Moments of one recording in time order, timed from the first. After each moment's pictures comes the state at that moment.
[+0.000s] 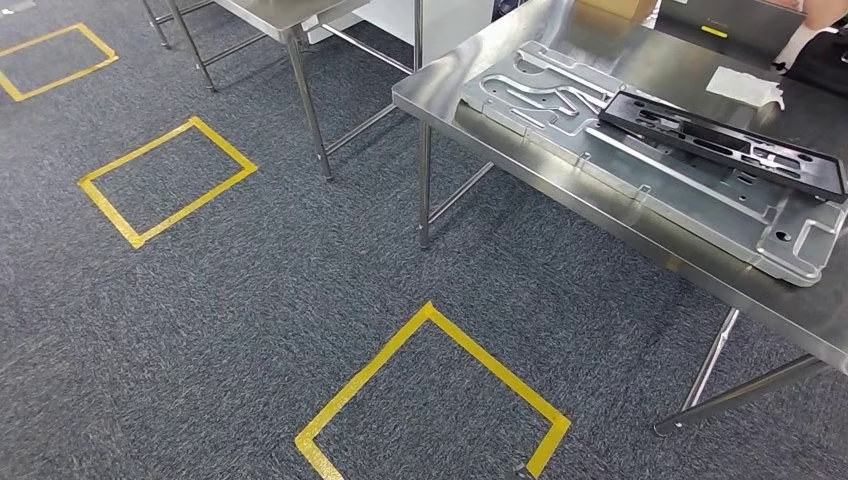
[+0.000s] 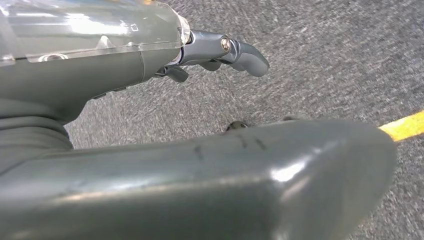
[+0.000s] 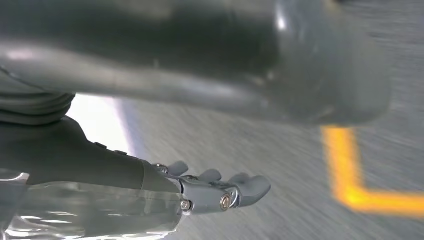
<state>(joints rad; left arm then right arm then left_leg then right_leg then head) -0.08 -0.27 1.44 -0.20 -0.95 0.24 -0.36 -0.05 0.03 -0.09 -0.29 0.79 -0.31 -0.04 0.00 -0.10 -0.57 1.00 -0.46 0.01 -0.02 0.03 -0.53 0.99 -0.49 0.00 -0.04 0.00</state>
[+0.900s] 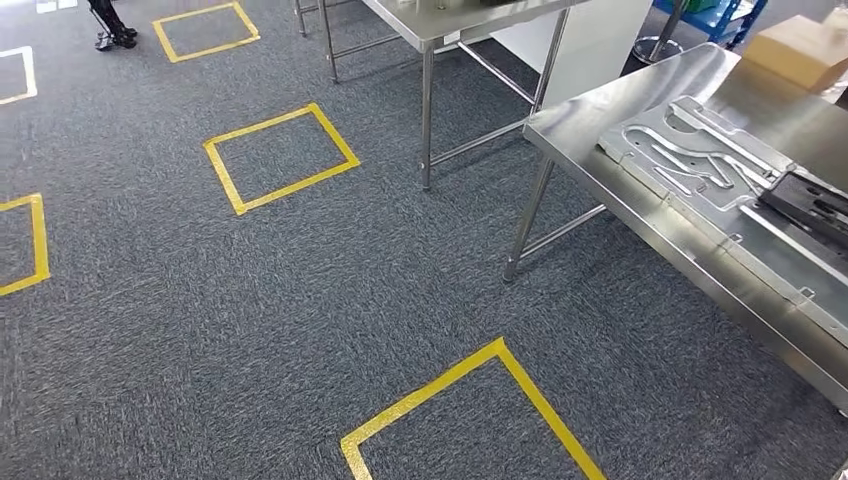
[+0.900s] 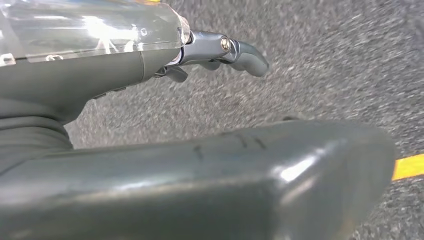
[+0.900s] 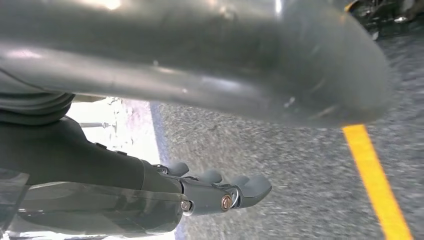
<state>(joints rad) -0.06 -0.20 1.35 -0.20 -1.07 0.18 -0.39 -0.03 0.05 -0.38 -0.19 0.60 -0.25 0.07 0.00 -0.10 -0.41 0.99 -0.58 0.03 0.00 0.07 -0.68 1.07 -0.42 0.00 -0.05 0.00</state>
